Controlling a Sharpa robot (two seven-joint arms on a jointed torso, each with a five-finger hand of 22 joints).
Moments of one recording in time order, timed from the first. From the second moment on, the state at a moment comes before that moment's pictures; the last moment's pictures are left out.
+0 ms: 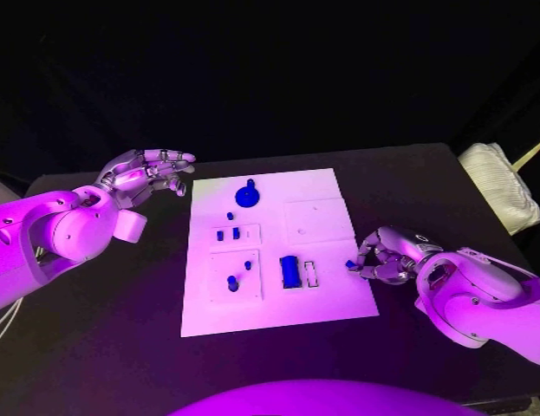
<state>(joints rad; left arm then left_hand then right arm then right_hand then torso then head) 1.20 -0.97 -0.05 1.43 -0.07 -0.04 0.33 1.32 -0.17 0.55 0.01 0.19 0.81 0.20 0.32 0.32 0.86 0.13 0.62 0.23 1.01 0.06 1.13 0.53 0.18 0.90 0.16 0.95 0.76 1.07 -1.11 -0.19 1.84 -1.48 -0.49 -0.46 1.33 -0.12 0.04 0.28 0.14 1.03 0.07 0.34 0.55 1.46 0.00 1.48 1.31 1.46 -0.06 1.57 1.31 0.08 1.47 0.05 1.01 1.31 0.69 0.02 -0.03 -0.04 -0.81</state>
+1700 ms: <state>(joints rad) 1.20 -0.97 -0.05 1.43 -0.07 -0.03 0.33 1.31 -0.15 0.55 0.02 0.19 0.80 0.21 0.32 0.32 0.85 0.14 0.62 0.23 1.01 0.06 1.13 0.53 0.18 0.91 0.16 0.95 0.75 1.09 -1.01 -0.18 1.88 -1.35 -0.54 -0.46 1.30 -0.20 0.47 0.23 0.26 1.06 0.07 0.31 0.56 1.47 -0.01 1.52 1.31 1.46 -0.07 1.57 1.31 0.08 1.47 0.04 1.06 1.31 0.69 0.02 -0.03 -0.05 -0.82</state>
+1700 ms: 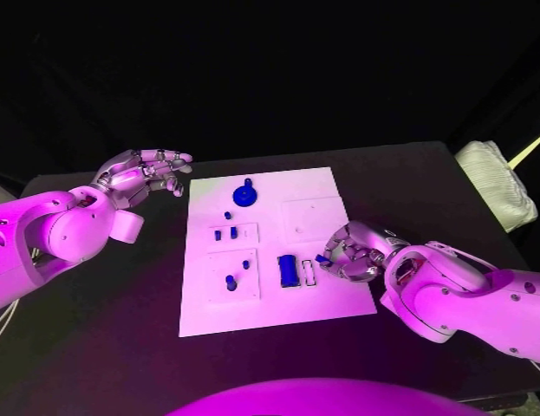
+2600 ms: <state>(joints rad) 1.20 -0.97 -0.05 1.43 -0.07 -0.03 0.32 1.31 -0.15 0.56 0.02 0.19 0.80 0.21 0.32 0.32 0.85 0.14 0.63 0.22 1.01 0.06 1.13 0.53 0.18 0.91 0.16 0.95 0.75 1.09 -0.93 -0.18 1.82 -1.25 -0.50 -0.48 1.21 -0.20 0.45 0.26 0.23 1.08 0.06 0.33 0.58 1.47 -0.02 1.55 1.31 1.47 -0.08 1.57 1.31 0.08 1.47 0.03 1.08 1.31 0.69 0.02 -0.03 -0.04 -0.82</state>
